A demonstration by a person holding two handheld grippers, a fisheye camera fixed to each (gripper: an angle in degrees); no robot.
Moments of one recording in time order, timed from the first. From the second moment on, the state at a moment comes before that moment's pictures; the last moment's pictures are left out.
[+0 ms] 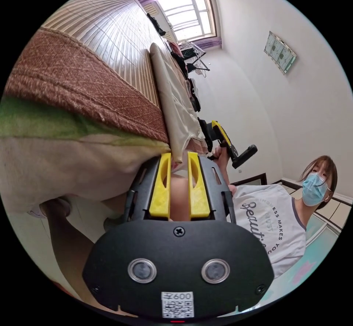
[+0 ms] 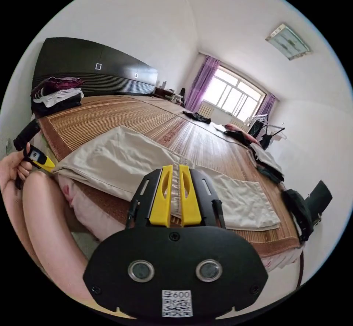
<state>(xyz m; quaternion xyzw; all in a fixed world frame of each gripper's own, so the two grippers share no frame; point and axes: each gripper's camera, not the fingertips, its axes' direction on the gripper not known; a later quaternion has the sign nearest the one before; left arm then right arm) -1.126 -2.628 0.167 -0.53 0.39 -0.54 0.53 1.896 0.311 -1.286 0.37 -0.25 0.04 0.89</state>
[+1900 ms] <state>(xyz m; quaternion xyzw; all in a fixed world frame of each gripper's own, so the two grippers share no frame) -1.213 -2.679 0.155 -0.44 0.37 -0.63 0.52 1.346 1.007 -1.255 0.56 -0.04 -0.34 0.76</state>
